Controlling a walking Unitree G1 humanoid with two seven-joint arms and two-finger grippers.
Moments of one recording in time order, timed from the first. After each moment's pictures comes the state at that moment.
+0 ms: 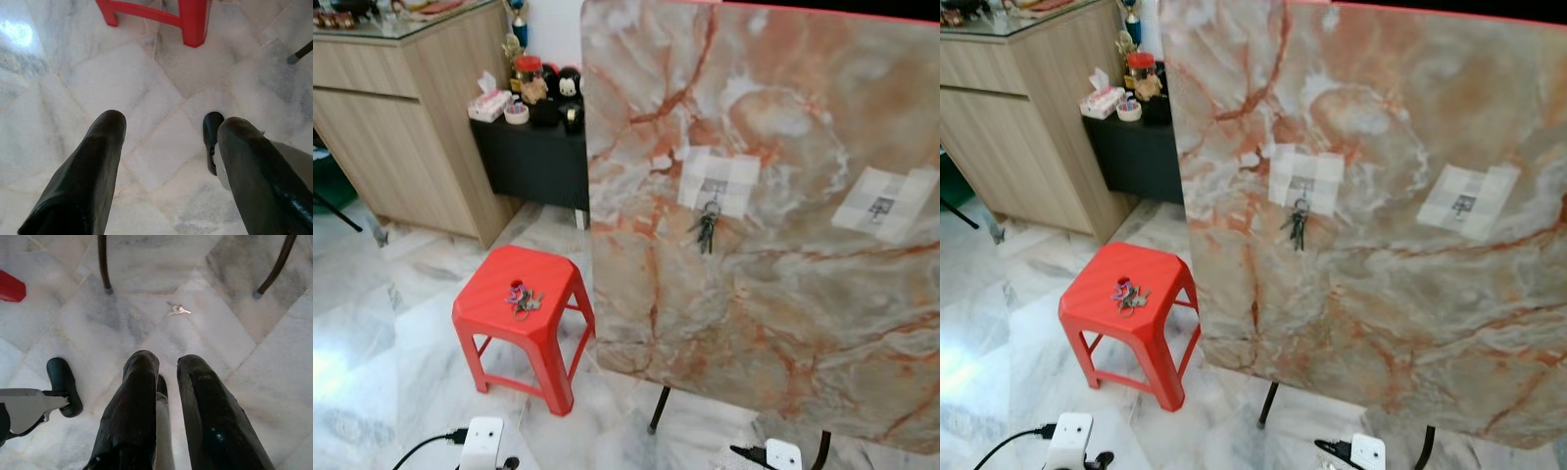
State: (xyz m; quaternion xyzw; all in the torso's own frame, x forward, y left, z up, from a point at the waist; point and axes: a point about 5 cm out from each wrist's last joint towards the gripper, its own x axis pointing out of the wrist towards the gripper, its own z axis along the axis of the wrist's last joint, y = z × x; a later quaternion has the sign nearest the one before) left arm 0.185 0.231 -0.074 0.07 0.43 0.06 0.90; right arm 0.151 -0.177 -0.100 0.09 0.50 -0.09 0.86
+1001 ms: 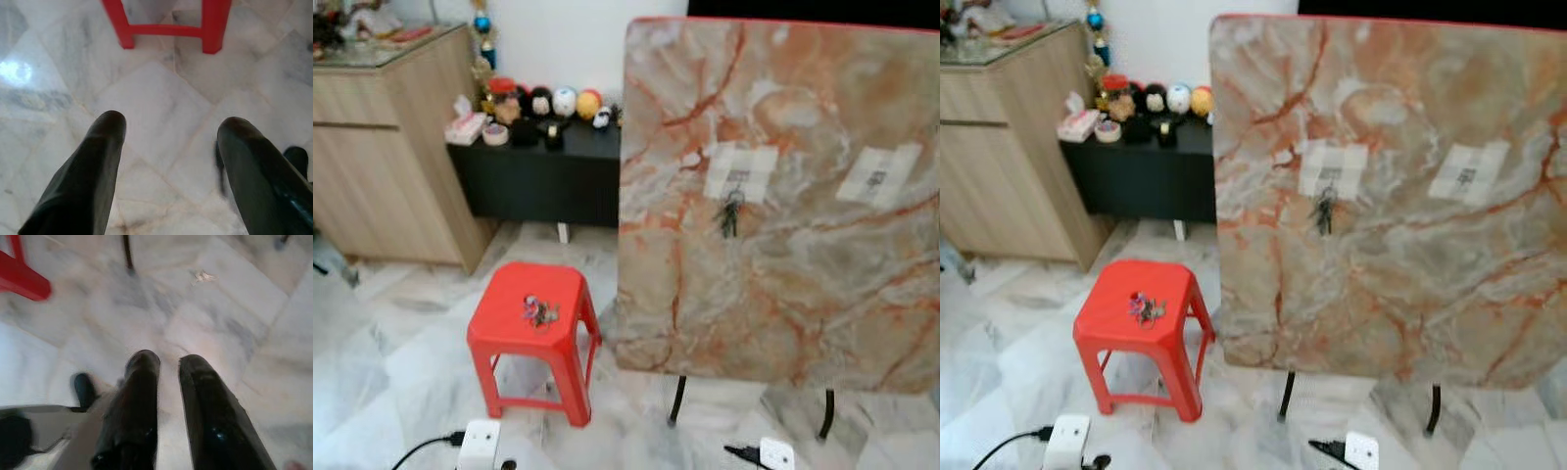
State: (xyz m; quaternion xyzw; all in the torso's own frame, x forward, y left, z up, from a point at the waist) left arm 0.182 0.224 -0.077 0.06 0.44 0.06 0.90; right arm 0.146 -0.181 -0.101 0.09 0.51 -0.10 0.85
